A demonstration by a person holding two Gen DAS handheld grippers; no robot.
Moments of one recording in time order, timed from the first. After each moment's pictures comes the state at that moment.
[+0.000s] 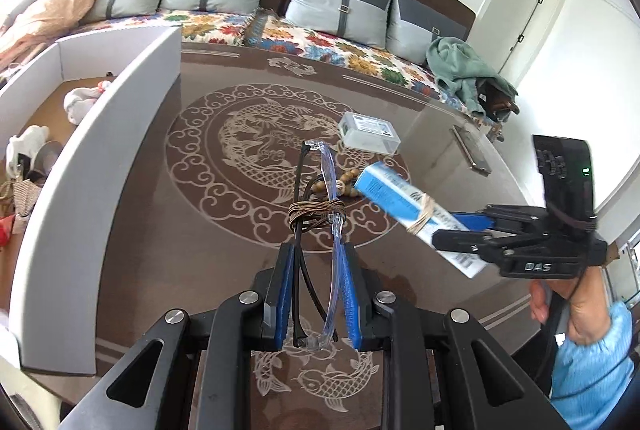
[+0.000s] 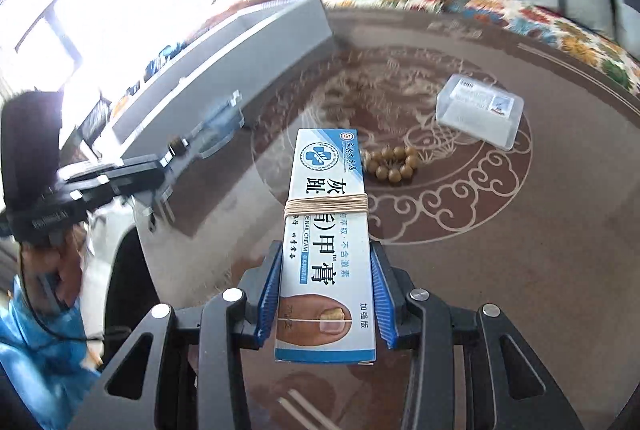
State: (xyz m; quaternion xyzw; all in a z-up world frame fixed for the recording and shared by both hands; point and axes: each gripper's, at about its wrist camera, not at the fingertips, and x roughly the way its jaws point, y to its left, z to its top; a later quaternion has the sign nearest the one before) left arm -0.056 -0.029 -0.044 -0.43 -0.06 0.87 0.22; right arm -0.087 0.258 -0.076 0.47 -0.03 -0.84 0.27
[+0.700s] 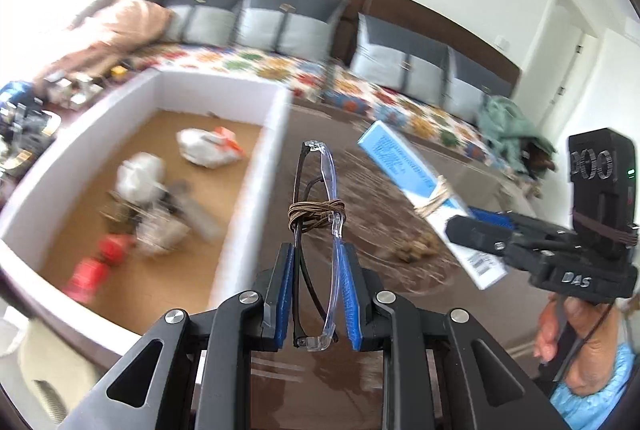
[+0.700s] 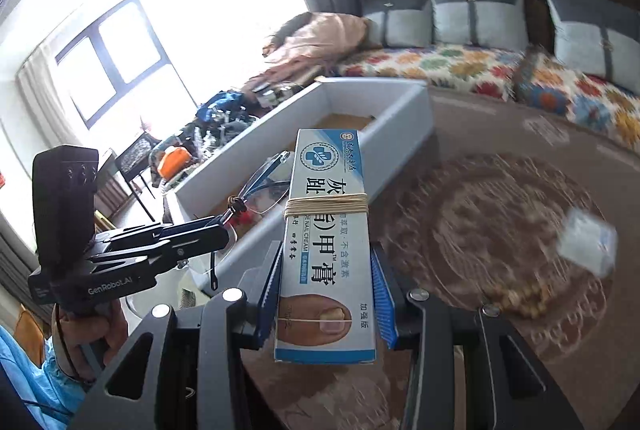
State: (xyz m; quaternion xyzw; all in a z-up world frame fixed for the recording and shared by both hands) left arm -0.055 -0.173 0.028 -0.37 -0.08 0.92 0.10; right arm -0.115 0.062 0.009 0.37 -0.04 -0.86 0.35
